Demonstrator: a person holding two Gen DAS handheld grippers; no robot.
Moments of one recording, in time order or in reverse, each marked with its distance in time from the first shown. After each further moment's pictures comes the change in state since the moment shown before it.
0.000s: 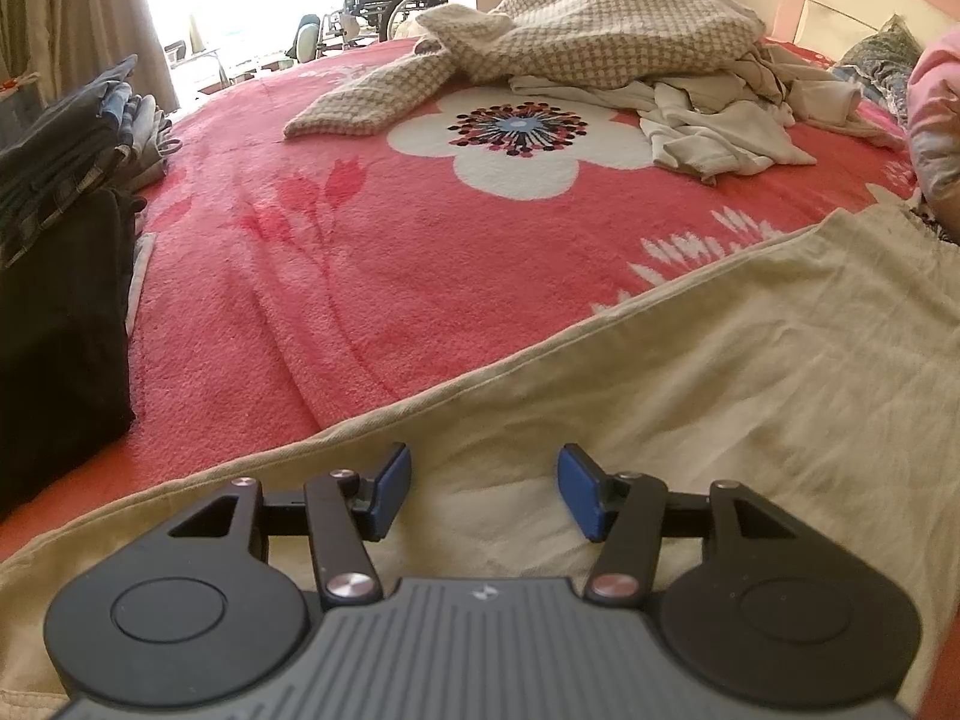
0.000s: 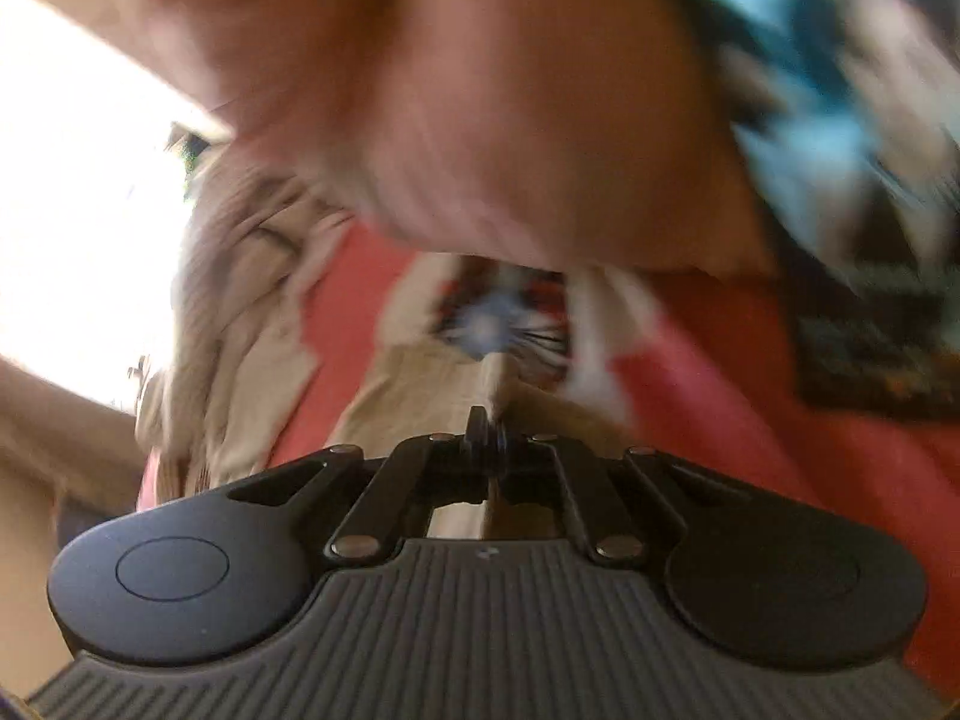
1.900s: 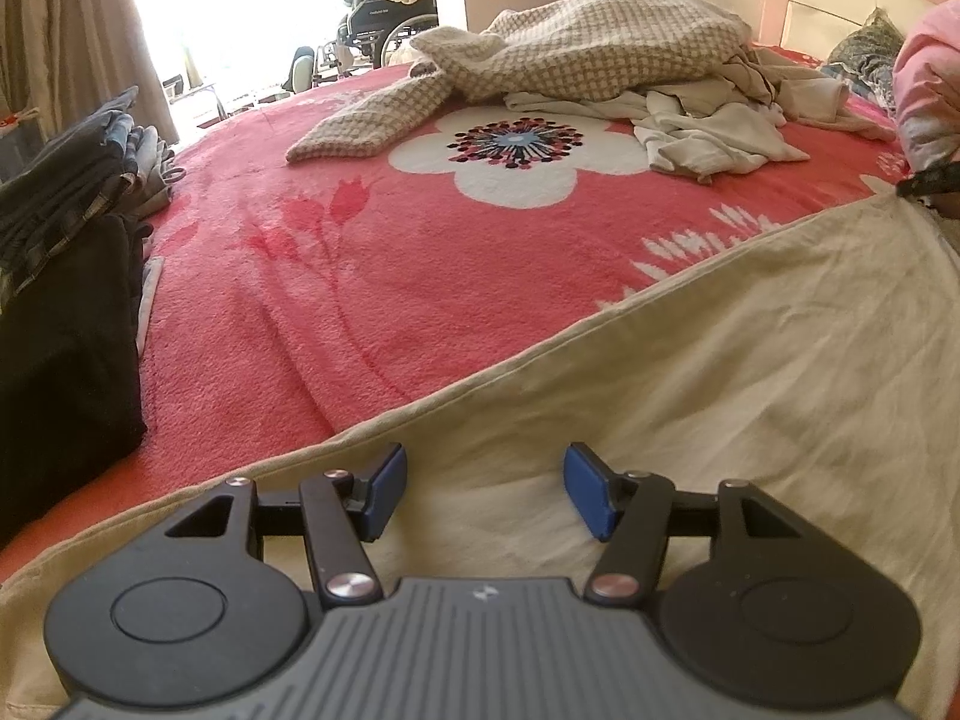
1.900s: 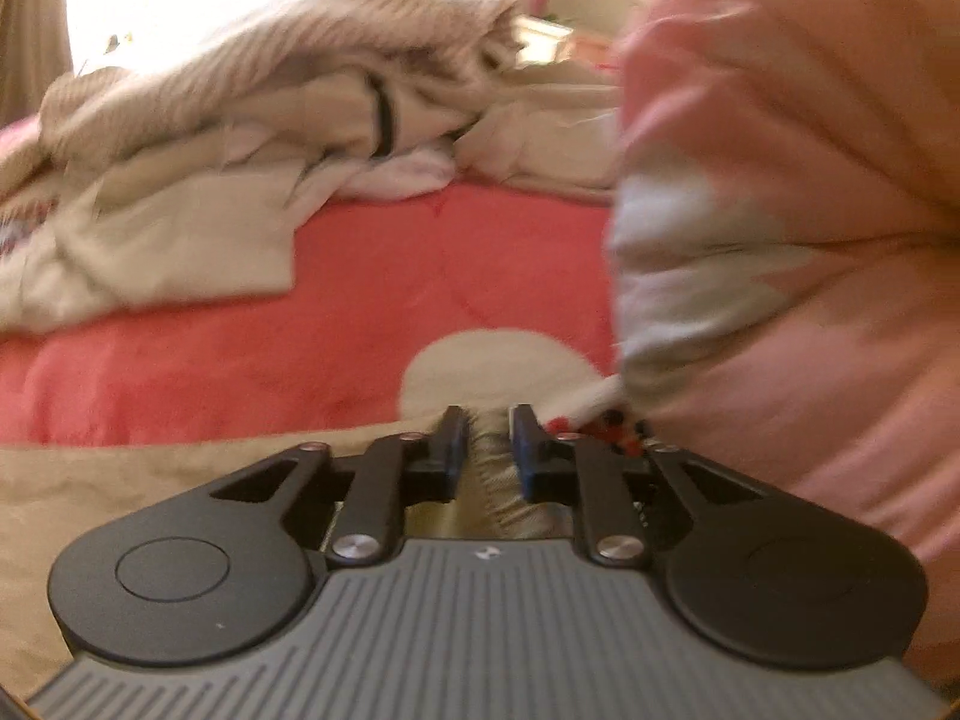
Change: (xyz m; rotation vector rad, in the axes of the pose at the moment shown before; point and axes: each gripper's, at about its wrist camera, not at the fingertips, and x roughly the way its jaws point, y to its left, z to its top) left arm -0.002 0.002 -0.013 0.046 -0.062 0.017; right arm 0.104 0.106 -0.017 -0.947 -0.155 -0.302
